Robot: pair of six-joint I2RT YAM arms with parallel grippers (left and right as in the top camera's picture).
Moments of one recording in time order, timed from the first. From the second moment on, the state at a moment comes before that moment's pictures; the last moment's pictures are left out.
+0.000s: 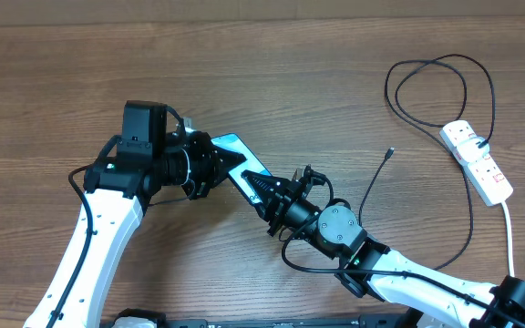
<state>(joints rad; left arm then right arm) -0.16 1.33 1.03 -0.68 0.79 -1.10 0.88 1.35 0.43 0.91 -0.03 2.08</state>
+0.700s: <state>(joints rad) -0.16 1.33 1.03 -0.60 0.75 -1.18 0.88 1.35 0.44 0.93 -0.06 2.02</state>
